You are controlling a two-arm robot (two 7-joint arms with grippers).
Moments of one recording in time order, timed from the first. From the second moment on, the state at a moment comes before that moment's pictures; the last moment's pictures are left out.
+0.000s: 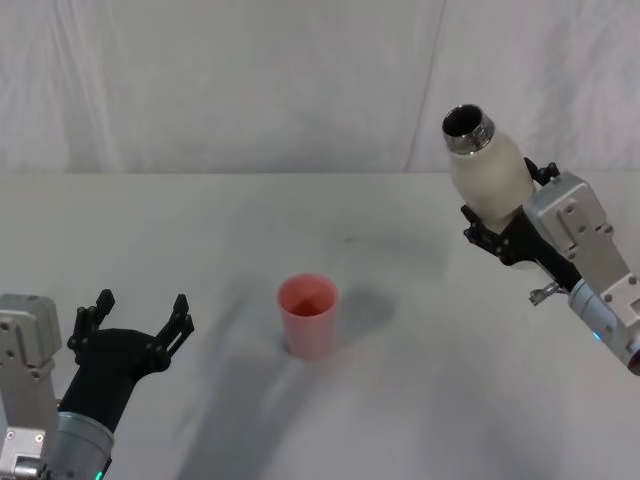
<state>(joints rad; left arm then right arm) 0.27 0.24 0.04 -1.85 -0.25 -0.02 -0.02 0.21 0.27 -0.27 -1.60 -0.25 -0.02 0.21</state>
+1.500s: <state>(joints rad) 0.27 0.24 0.04 -1.85 -0.25 -0.02 -0.02 0.33 0.34 -0.51 -1.50 -0.62 -0.01 0.19</state>
